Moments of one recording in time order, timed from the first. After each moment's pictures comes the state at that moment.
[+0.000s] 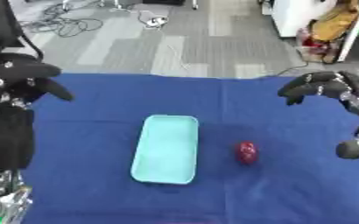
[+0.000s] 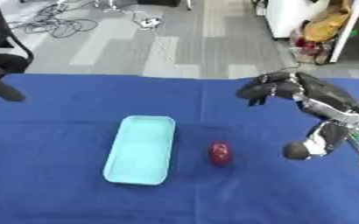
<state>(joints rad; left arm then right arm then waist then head) -0.31 0.46 -0.18 -1.99 -0.01 -0.46 0.33 -0.60 -0.79 0.22 -1.59 0.19 -0.78 0.33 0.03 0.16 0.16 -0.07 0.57</state>
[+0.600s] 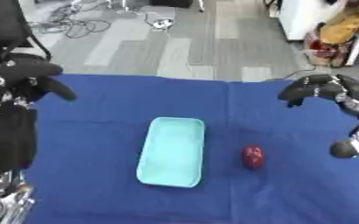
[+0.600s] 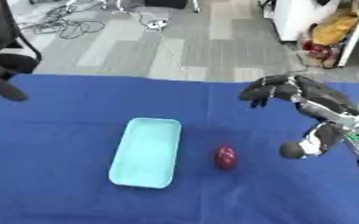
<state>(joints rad) -0.34 0.45 -0.18 -1.99 0.00 -0.46 0.32 -0.63 -0.77 0.21 -1.51 0.27 -0.82 0.29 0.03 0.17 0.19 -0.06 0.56</state>
